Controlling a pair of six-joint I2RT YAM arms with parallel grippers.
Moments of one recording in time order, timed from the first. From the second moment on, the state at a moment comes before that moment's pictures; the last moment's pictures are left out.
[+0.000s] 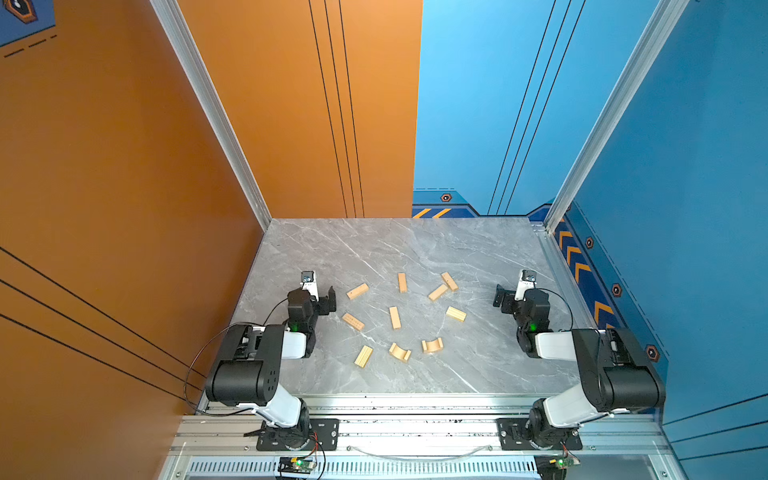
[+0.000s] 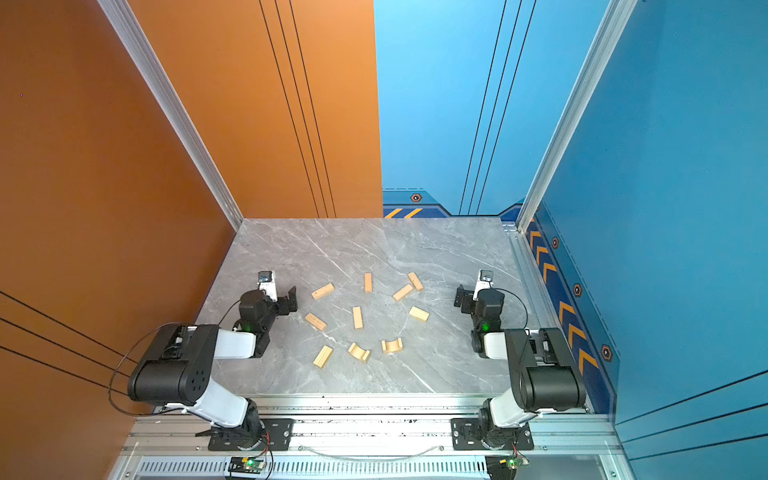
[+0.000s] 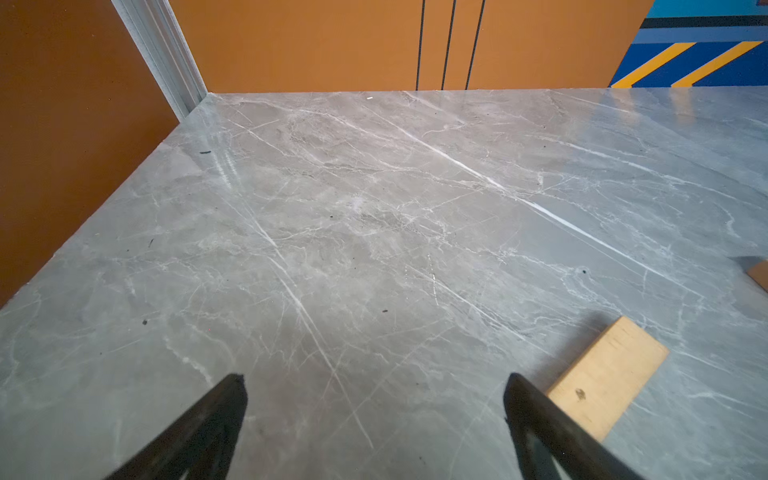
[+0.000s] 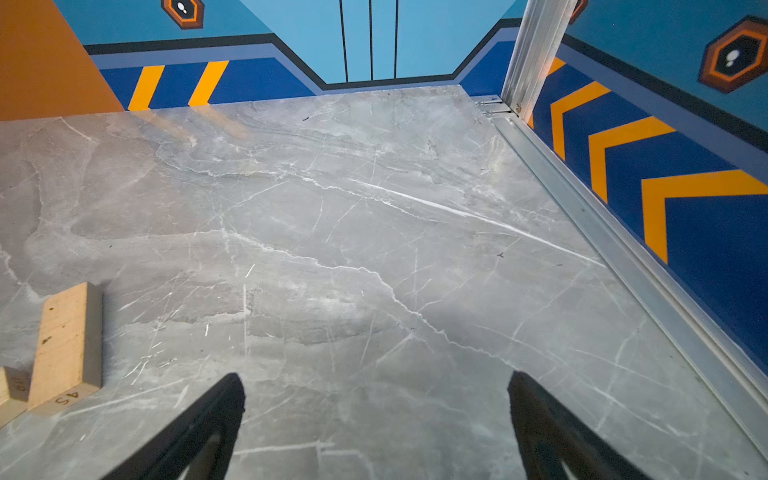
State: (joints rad) left arm 0.00 1.57 0.38 0.83 -0.05 0.00; right arm 0.02 1.53 0.38 0.77 0.14 0.07
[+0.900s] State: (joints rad) left arm -0.03 1.36 0.50 0.52 -0.07 0.00; right arm 0.12 1.43 0.52 0.48 0.37 0.06
